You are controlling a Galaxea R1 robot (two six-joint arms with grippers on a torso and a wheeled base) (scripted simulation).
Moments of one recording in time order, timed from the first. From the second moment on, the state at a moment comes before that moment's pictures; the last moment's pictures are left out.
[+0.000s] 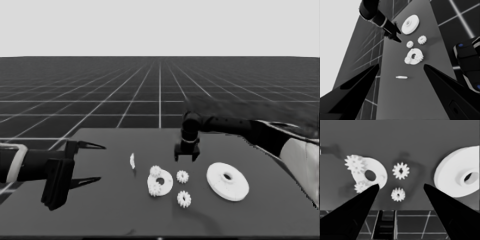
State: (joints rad) left arm -0.34 1.75 -0.42 0.31 0.68 0.35; right arm 0.09 2.74 -1.48 -0.14 -1.53 1.26
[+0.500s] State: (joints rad) left arm -0.34 1.75 -0.42 0.31 0.68 0.35; right arm -0.18 2.81 -1.67 -0.34 -1.42 1.16
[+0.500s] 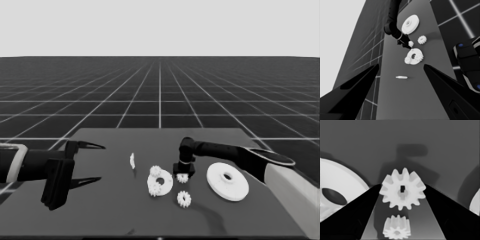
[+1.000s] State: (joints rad) left arm -0.34 1.75 -0.42 0.31 0.68 0.35; right arm -0.08 2.75 -1.51 -0.22 -1.51 1.25
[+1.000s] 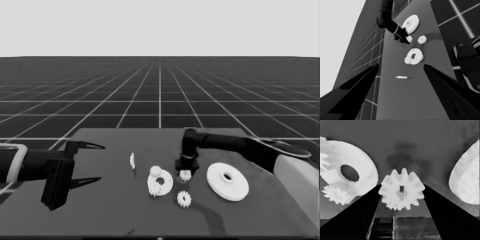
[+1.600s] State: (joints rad) left arm -0.34 1.75 -0.42 0.31 0.68 0.35; right arm 0.22 2.87 -1.50 0.03 -1.58 1.37
